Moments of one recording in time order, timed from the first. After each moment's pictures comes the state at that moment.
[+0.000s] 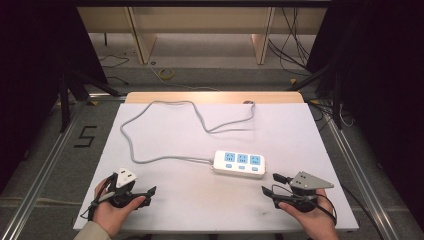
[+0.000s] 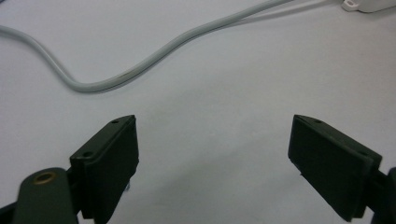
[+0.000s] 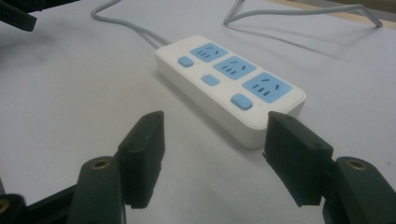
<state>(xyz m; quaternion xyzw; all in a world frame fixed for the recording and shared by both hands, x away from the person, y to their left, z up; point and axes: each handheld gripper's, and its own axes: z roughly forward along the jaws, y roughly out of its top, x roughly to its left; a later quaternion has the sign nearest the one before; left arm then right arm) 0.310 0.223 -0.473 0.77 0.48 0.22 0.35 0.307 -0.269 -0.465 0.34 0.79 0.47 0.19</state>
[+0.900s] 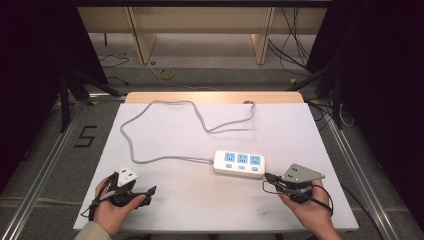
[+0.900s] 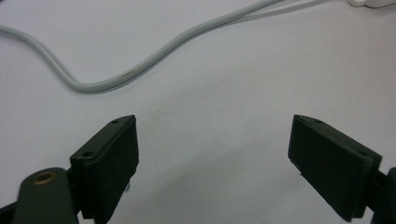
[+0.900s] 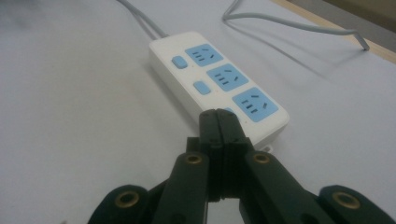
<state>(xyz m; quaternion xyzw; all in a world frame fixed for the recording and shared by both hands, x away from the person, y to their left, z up) 0.313 0.222 -0.474 0.78 0.48 0.22 0.34 0.318 -0.254 -0.437 0.30 0.83 0.41 0.22</state>
